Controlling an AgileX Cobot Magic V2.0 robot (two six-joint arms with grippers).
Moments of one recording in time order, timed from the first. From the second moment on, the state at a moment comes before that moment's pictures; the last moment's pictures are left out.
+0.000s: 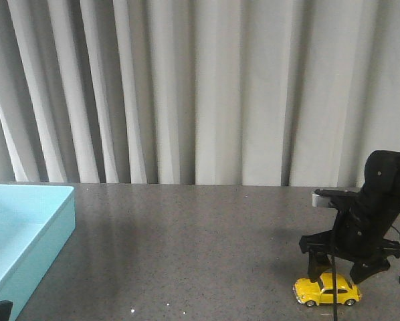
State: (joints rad) left arm -0.16 0.83 -0.75 -0.15 0.59 0.18; right arm 0.03 2.03 -1.77 0.13 1.23 -0.05
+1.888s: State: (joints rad) left arm -0.16 0.83 -0.75 -0.15 0.59 0.18; right arm -0.07 2.08 -1.78 0.07 1.24 -0.07
